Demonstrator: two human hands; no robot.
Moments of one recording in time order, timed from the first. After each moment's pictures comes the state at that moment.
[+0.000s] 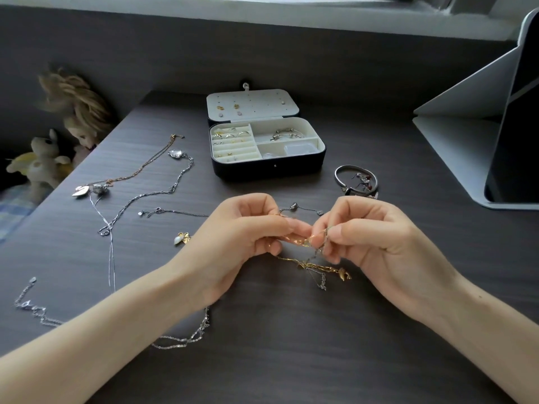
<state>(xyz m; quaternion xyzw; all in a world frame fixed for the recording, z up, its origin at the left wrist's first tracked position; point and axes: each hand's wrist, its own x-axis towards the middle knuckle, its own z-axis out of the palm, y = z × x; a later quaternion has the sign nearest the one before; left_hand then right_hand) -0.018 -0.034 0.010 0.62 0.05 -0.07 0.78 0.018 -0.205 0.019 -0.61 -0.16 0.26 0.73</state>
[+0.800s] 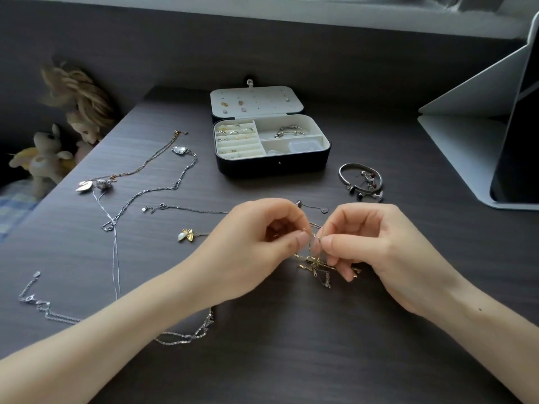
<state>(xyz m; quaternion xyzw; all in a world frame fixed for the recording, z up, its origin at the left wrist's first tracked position) -0.019 -0.031 0.001 0.84 -0.12 0.03 0.52 0.019 -0.205 0.013 -0.75 -0.20 0.20 0.60</state>
